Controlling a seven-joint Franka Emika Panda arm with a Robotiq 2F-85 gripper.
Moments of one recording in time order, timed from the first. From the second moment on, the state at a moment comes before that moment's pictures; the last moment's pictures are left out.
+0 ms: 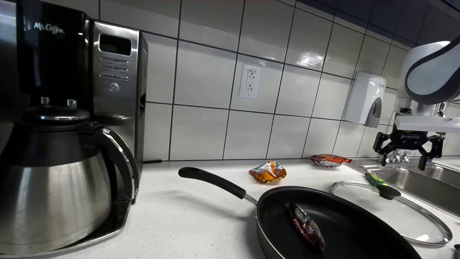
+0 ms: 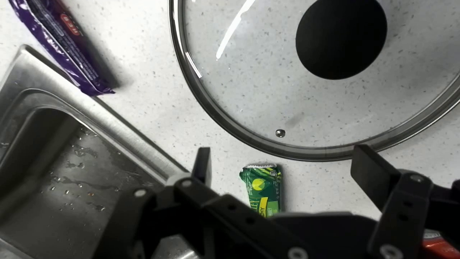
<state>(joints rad) -0.04 0.27 -0.30 -2.12 -0.22 2.45 0.54</state>
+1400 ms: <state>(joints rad) -0.16 0.37 -0.33 -2.10 -0.14 2.73 0.42</state>
